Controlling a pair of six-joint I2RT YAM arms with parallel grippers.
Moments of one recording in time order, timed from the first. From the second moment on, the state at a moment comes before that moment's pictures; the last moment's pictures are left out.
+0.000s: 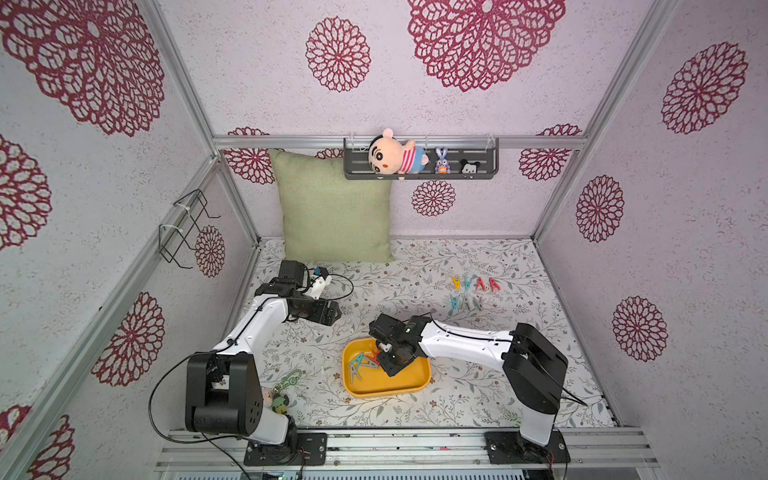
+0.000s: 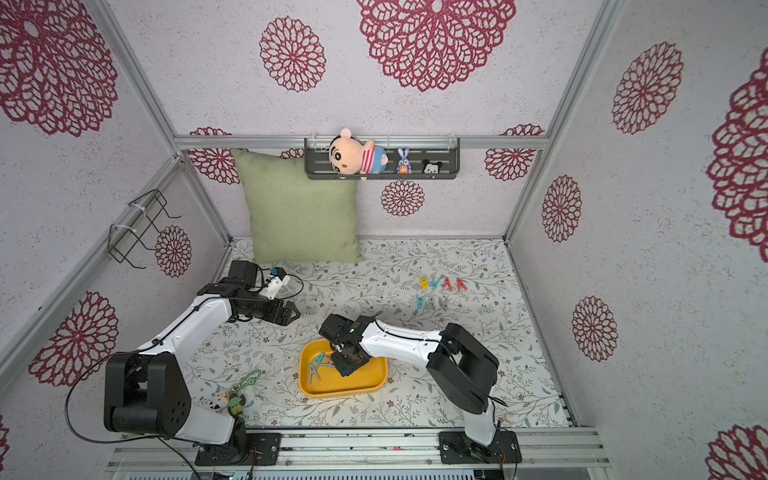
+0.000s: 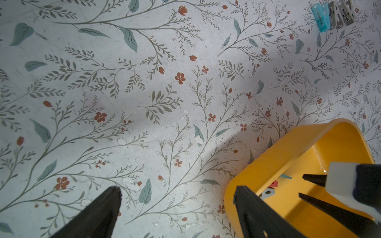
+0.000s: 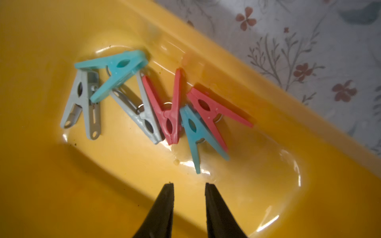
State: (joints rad) left arm -0.05 1.50 1.07 -0.72 0.35 0.21; right arm 1.08 1.86 1.32 -0.75 0.00 0.40
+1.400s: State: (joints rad) left arm -0.05 1.50 1.07 -0.72 0.36 0.21; right arm 1.08 1.90 1.33 -0.72 0.05 0.39
